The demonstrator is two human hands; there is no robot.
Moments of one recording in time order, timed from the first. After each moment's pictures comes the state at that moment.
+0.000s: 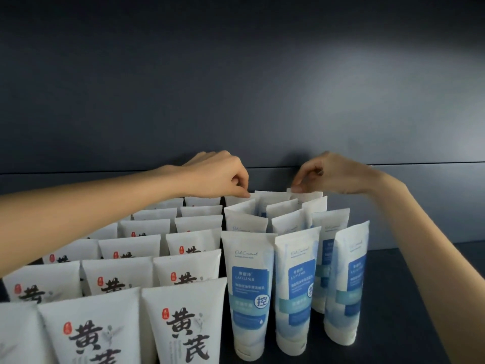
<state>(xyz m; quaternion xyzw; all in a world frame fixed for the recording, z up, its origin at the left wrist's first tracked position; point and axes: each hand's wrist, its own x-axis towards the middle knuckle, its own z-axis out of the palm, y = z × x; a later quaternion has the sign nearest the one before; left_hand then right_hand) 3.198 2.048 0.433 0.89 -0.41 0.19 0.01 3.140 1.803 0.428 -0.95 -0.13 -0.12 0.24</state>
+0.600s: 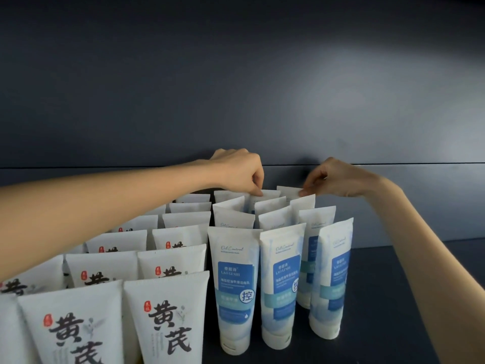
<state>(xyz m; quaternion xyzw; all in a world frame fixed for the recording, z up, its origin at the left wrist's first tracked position) 3.194 1.996 0.436 0.90 -0.40 0.17 0.00 3.142 1.771 0.417 -0.96 -0.07 -0.09 0.26</state>
